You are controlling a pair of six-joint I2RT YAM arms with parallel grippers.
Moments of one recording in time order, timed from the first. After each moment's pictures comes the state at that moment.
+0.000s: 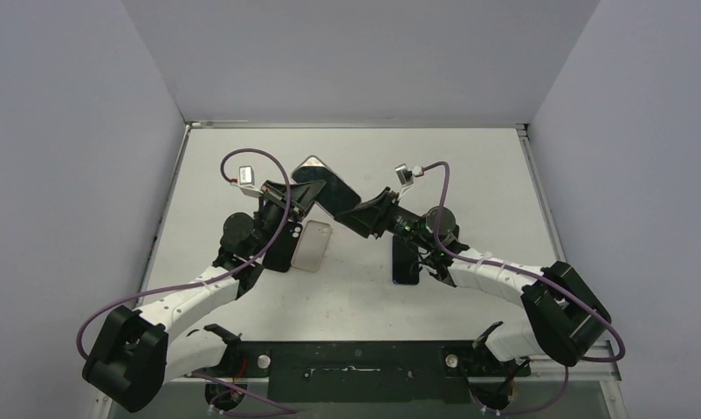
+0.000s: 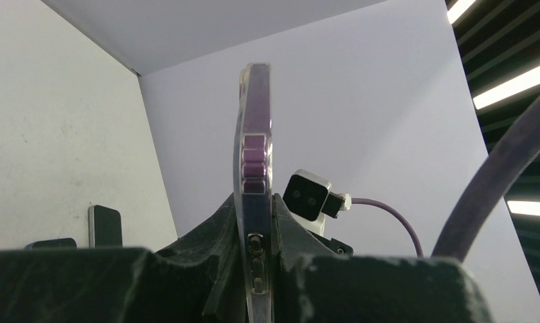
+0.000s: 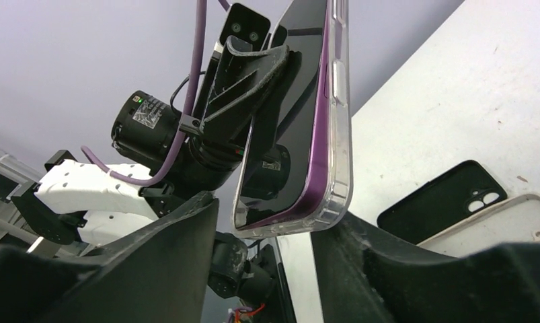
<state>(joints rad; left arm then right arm) -0.52 1.12 0.49 0.87 0.08 -1.40 0.68 1.37 0.60 1.00 -0.47 0.96</state>
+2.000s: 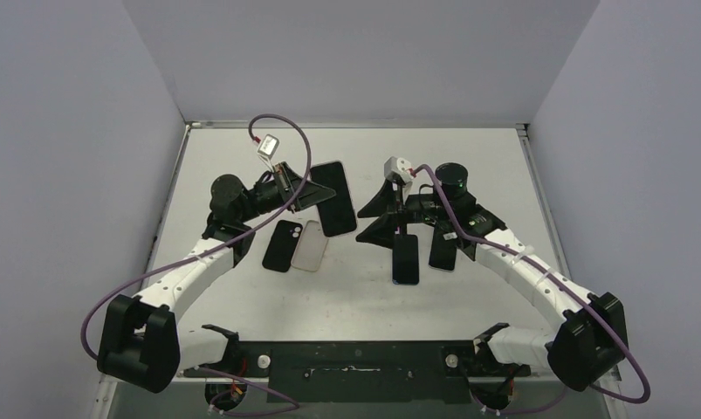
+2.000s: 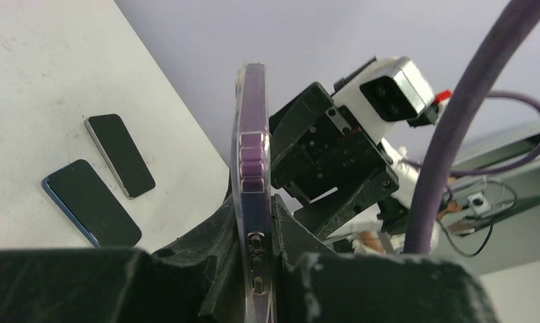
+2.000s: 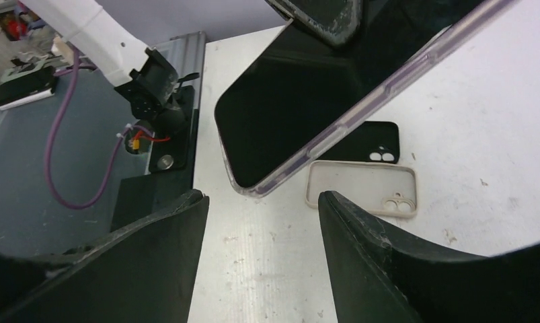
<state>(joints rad) -0.34 1.23 0.72 0.71 0.78 -1.25 0.53 1.21 0.91 0.08 -1.00 0.02</state>
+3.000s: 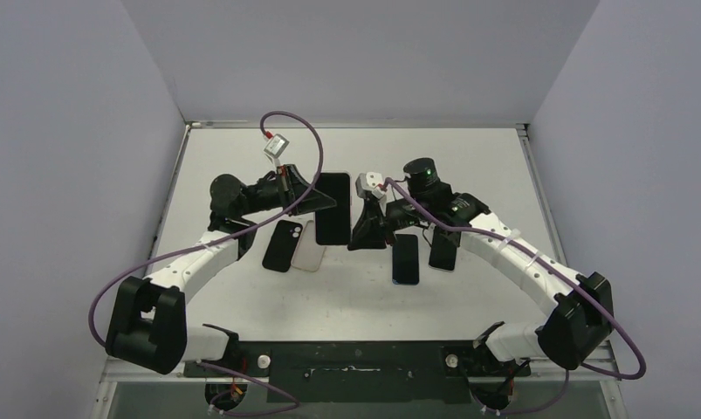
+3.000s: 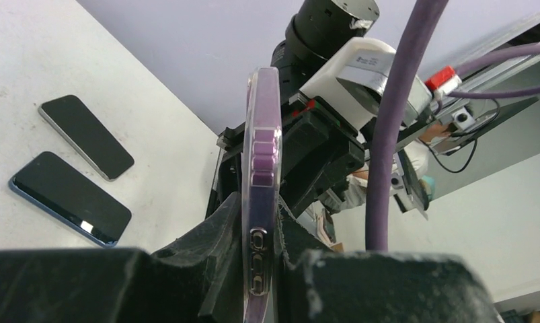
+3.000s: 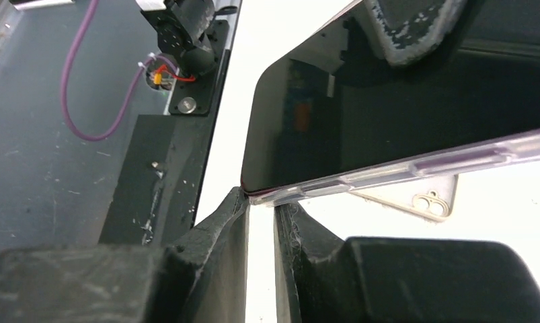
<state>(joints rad) -0.33 1.32 0.77 0.92 1.06 -1.26 0.64 1.36 1.14 -0.36 -1.05 -0.34</state>
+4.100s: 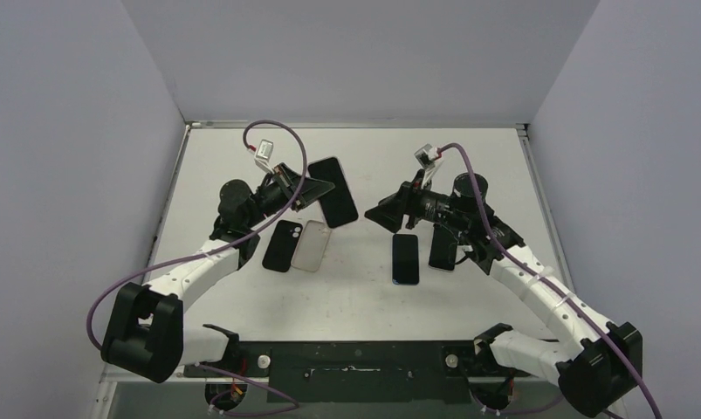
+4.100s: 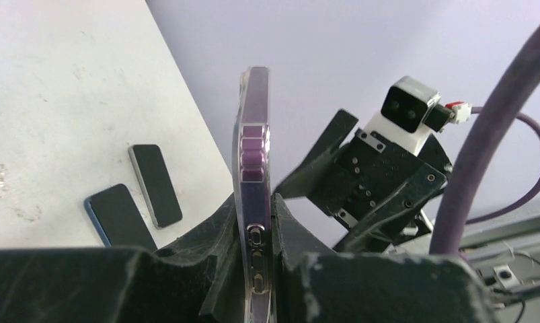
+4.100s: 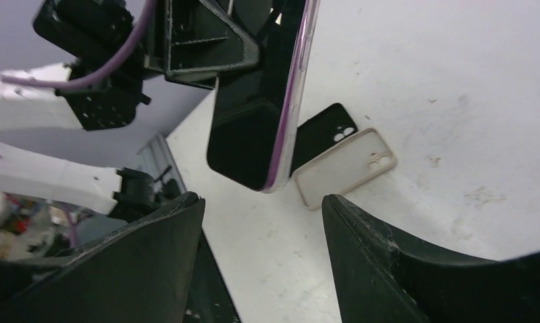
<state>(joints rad) -0.35 1.28 0.69 0.75 0.64 -1.22 0.50 1.09 0.89 0.00 -0.61 0.39</state>
